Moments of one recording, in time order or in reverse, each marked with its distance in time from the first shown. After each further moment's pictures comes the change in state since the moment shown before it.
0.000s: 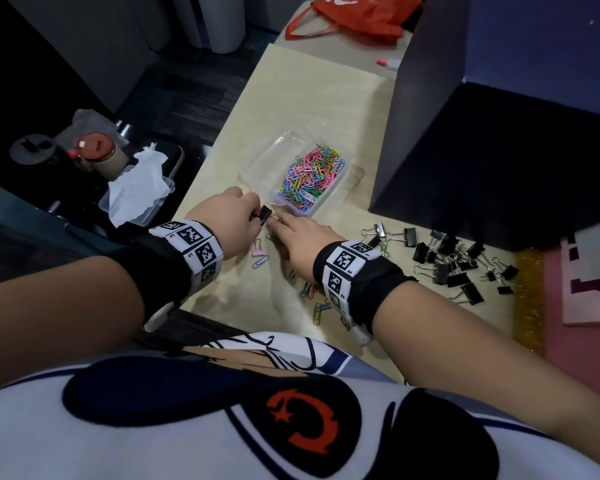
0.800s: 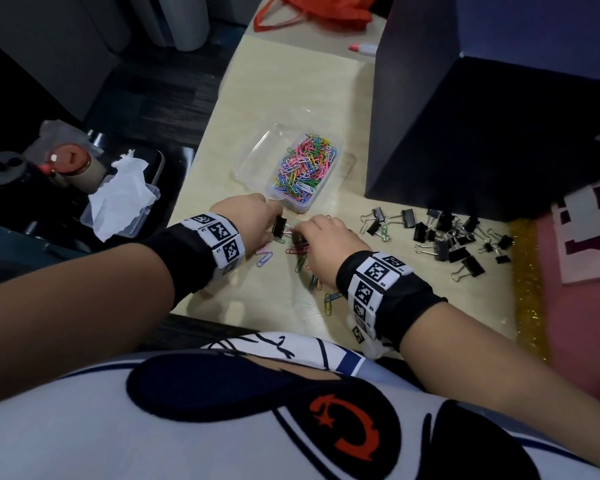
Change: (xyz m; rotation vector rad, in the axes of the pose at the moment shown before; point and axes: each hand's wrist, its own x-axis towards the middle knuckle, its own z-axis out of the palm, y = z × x) left_hand 0.022 0.009 0.006 0.255 -0.205 0.247; right_hand -0.025 0.001 0.013 0.089 0.066 0.257
